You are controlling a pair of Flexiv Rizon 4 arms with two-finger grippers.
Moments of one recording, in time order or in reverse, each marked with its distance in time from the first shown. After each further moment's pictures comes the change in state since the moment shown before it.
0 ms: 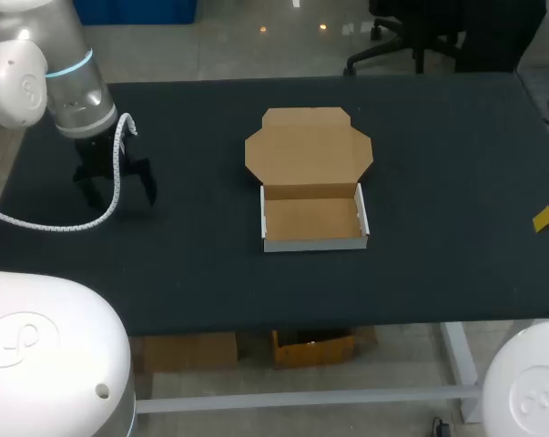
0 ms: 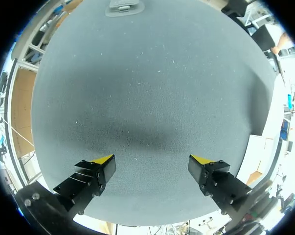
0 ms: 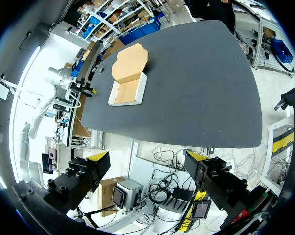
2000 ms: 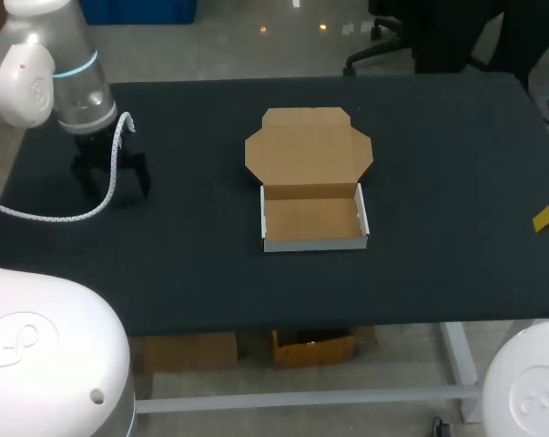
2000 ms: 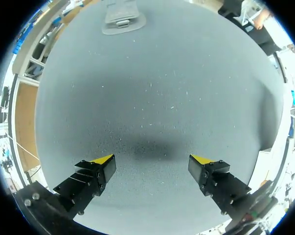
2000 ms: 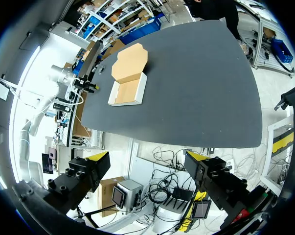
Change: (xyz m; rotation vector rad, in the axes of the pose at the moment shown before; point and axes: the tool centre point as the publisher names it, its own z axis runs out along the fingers) left arm -0.018 -0.054 0.011 0.083 -0.059 0.055; right arm 0.000 0.000 0.000 0.000 0.000 0.000
